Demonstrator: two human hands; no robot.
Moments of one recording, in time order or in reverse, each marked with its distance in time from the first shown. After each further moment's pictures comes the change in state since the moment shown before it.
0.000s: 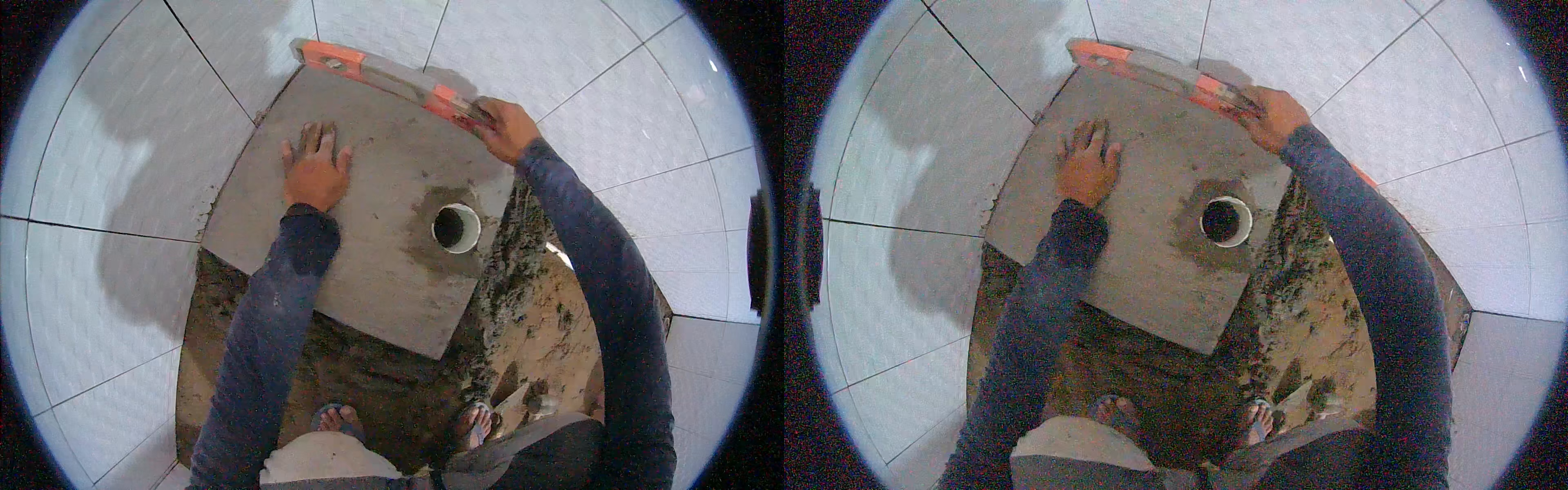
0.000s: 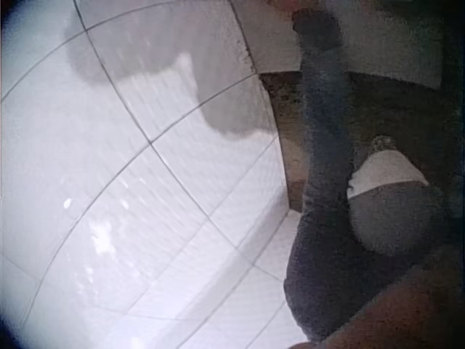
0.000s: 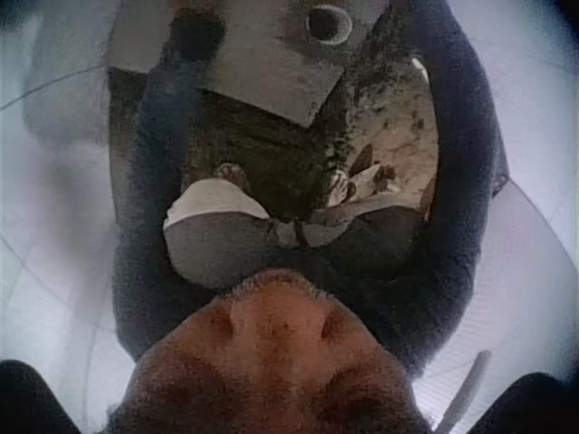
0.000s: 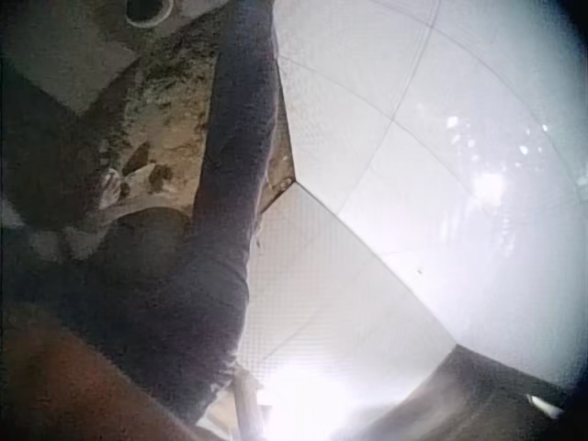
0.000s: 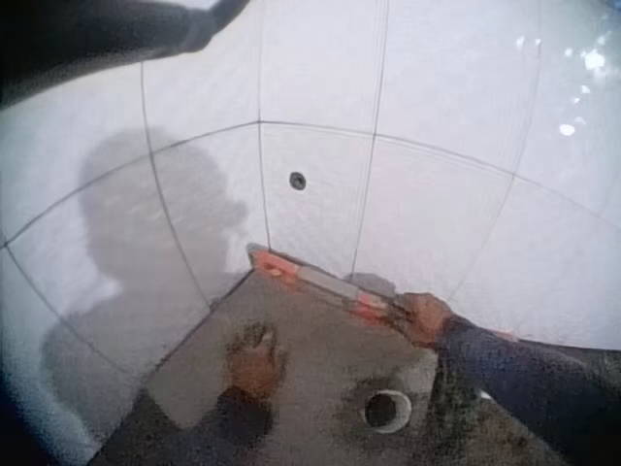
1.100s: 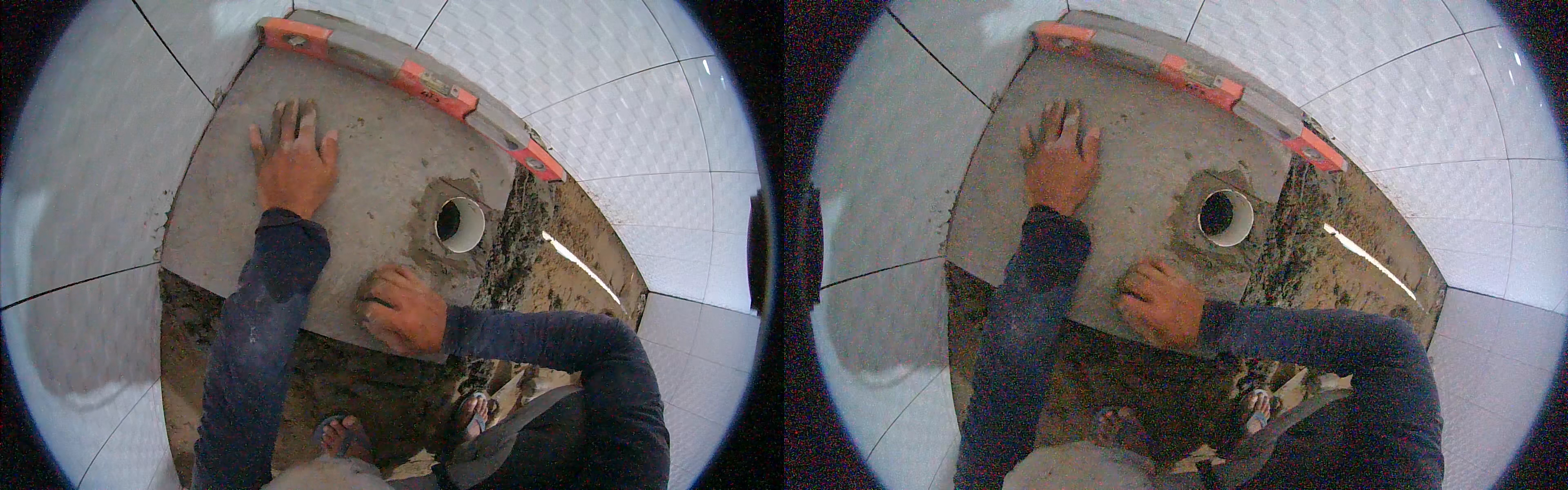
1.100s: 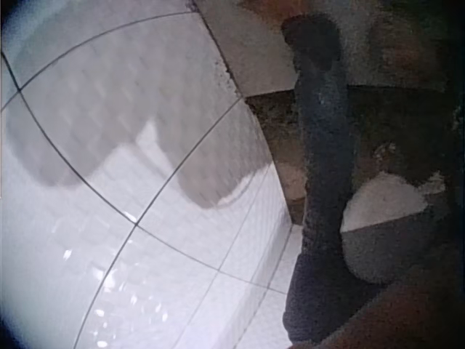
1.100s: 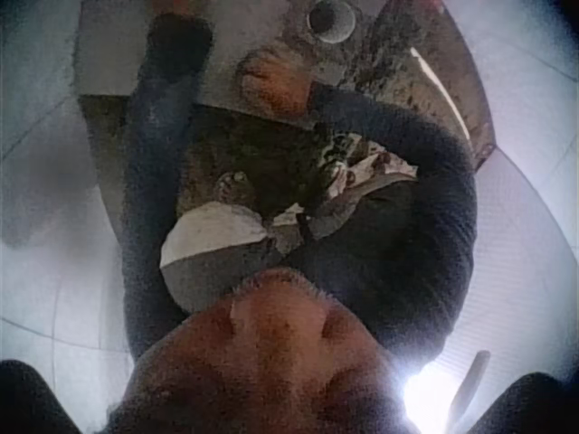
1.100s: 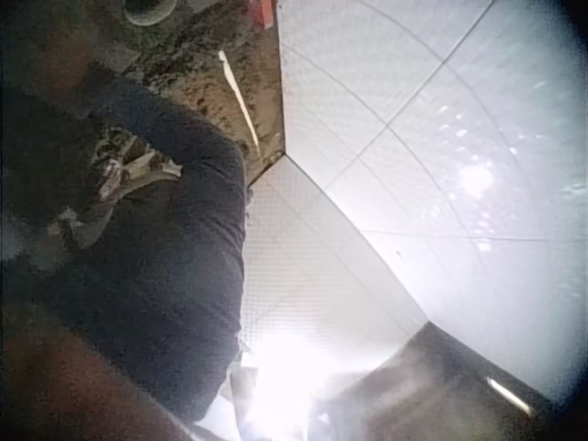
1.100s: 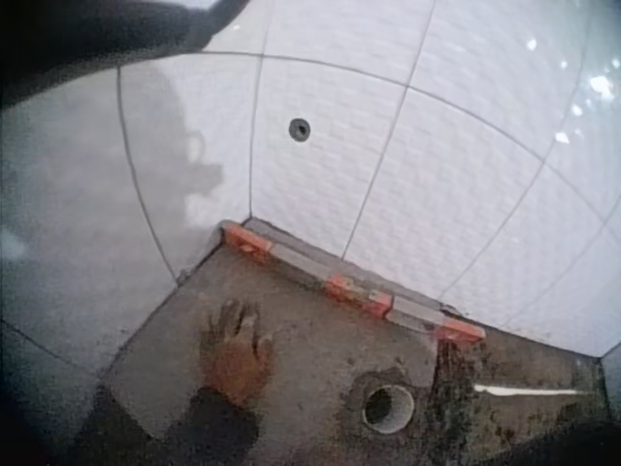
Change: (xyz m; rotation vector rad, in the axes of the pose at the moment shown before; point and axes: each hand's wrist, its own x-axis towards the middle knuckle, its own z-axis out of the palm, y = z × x) left_hand 0.003 -0.003 0.006 -0.009 0.093 0.000; right_hand -0.161 -0.183 0.128 0.394 -0.213 -0.447
